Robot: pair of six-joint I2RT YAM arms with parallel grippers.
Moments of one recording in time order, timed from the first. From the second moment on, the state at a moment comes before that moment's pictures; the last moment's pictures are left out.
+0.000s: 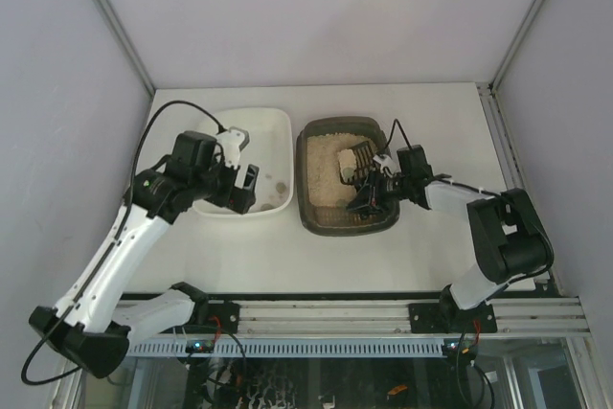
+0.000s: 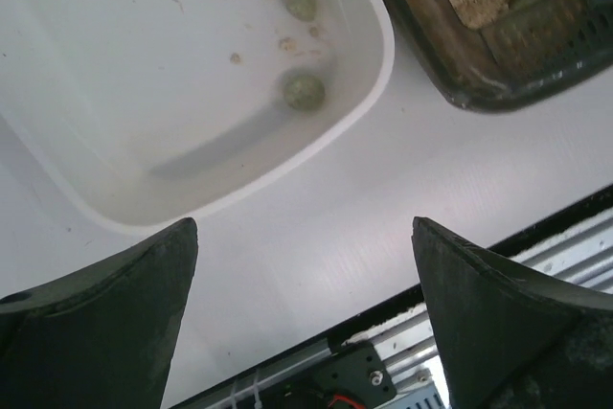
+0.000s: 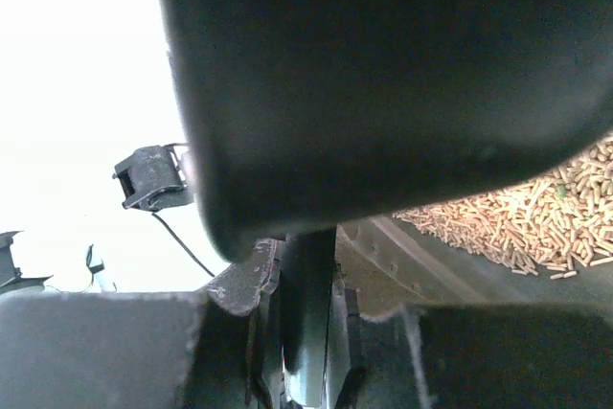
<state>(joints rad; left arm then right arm) -0.45 1.08 1.22 -0.97 0.02 -0.05 0.29 1.61 0.80 -0.14 -0.88 0.69</state>
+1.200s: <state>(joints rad) -0.35 0.98 0.96 -0.93 0.09 0.12 0.36 1.92 0.58 1.40 -0.98 1.35</state>
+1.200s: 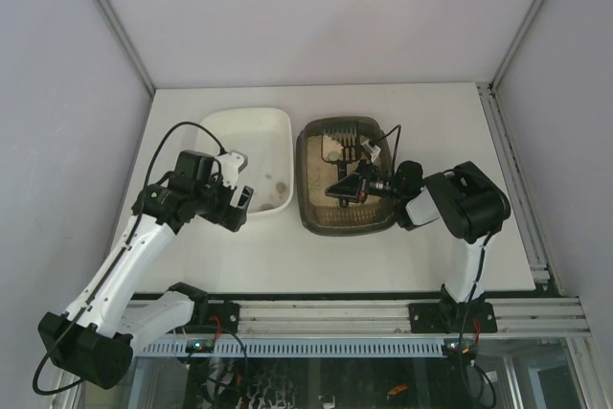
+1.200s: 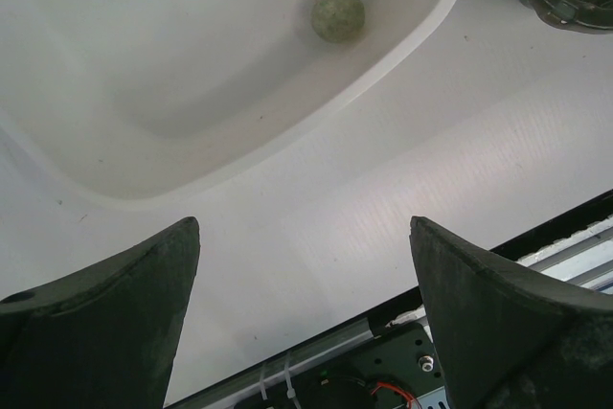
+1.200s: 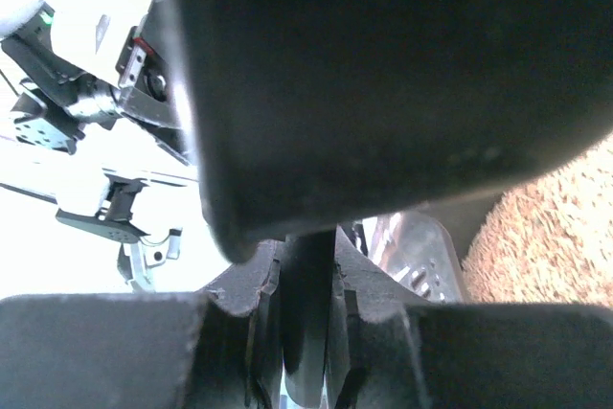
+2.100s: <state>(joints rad) -0.35 1.00 0.96 -0.92 0.08 0.11 0.30 1.94 0.55 1.32 -1.03 1.44</state>
